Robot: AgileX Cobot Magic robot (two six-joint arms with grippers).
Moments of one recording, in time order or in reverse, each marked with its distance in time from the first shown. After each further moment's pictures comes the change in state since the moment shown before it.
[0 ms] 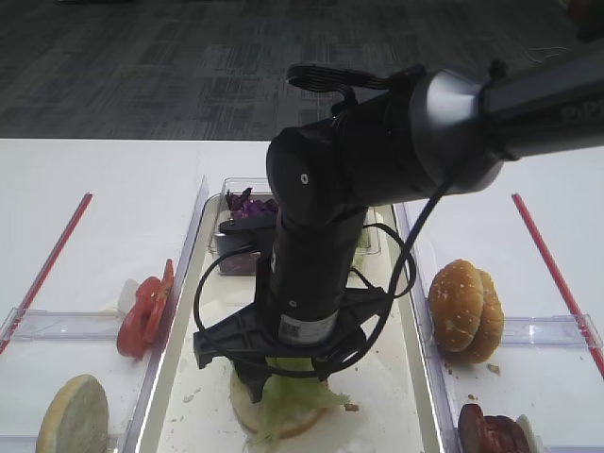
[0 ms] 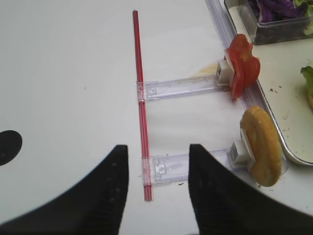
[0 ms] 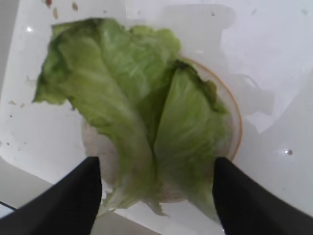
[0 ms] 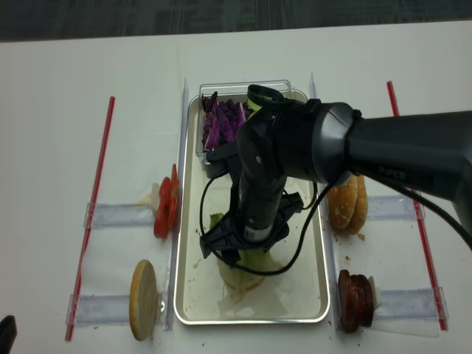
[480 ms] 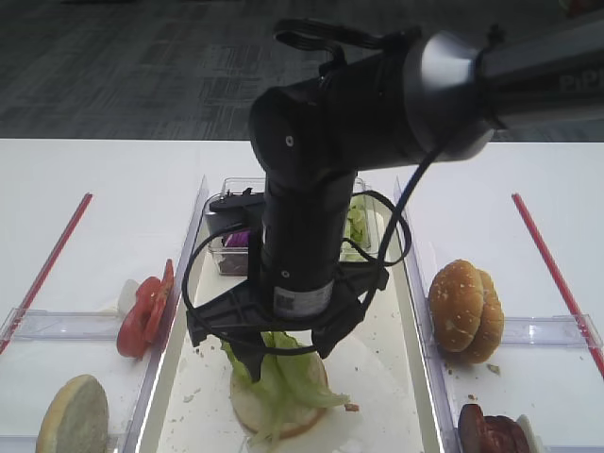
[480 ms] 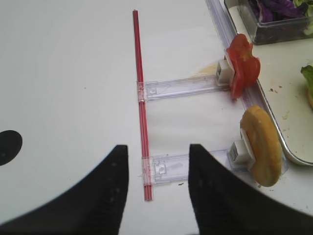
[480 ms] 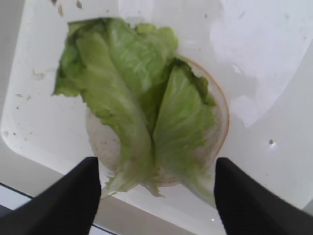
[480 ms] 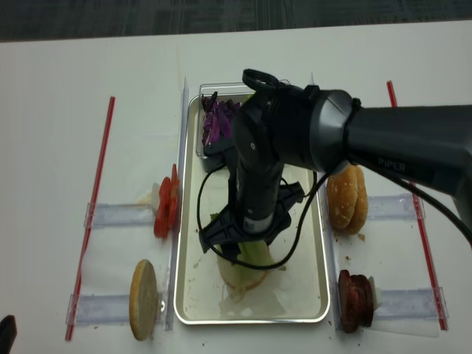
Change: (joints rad) left arm 0.000 0.000 0.000 0.000 0.000 0.000; right arm 0.000 0.000 -0.088 -0.043 0.125 0.015
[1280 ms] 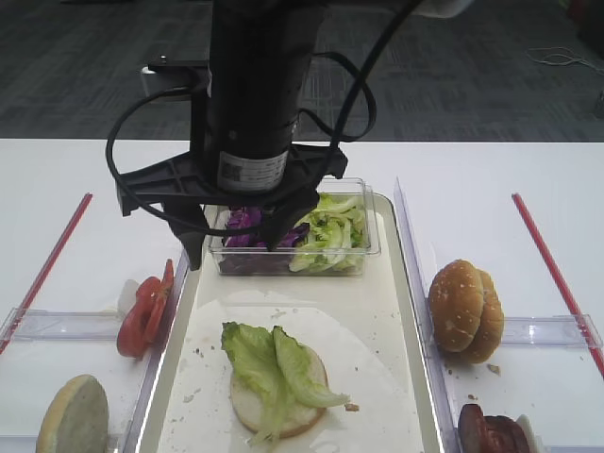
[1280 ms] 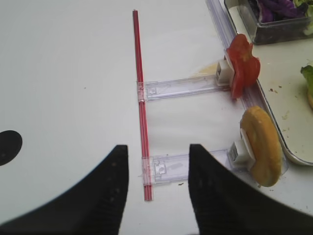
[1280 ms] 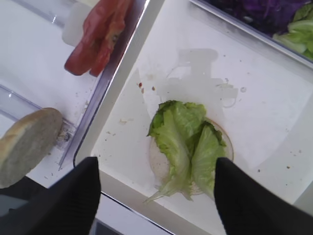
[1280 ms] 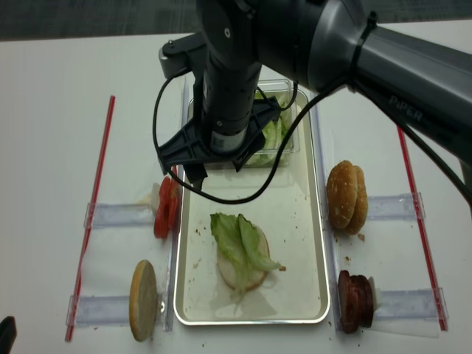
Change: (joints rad) left arm 0.000 0.000 0.000 0.000 0.000 0.000; right arm 0.000 0.000 -0.404 -0.034 0.243 0.010
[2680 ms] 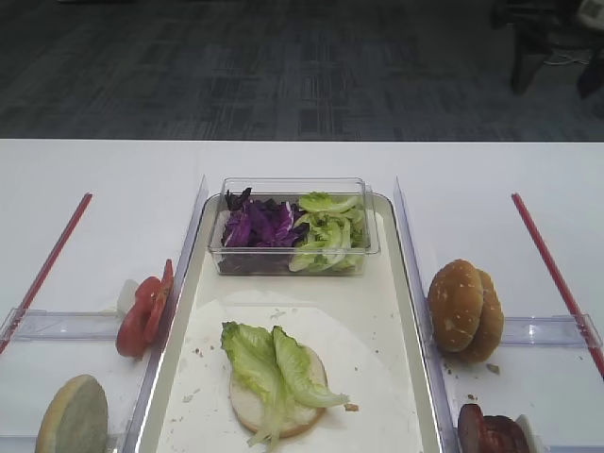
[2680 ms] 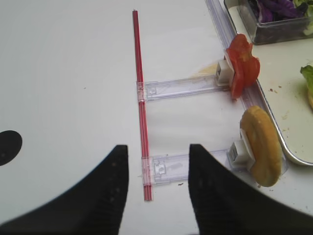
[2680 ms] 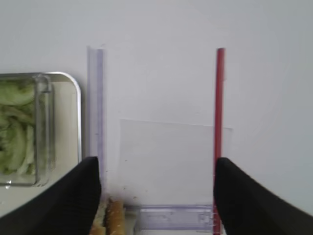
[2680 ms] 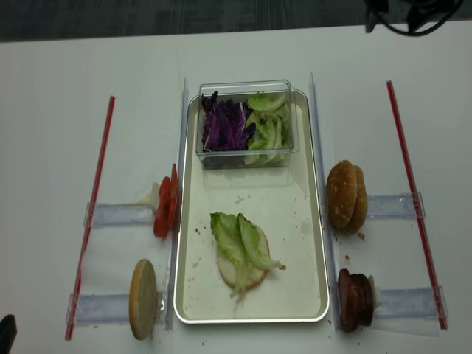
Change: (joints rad) left arm 0.000 0.000 0.000 0.000 0.000 0.000; right arm -0.742 -0.127 -0.002 -0.073 0.013 -0.198
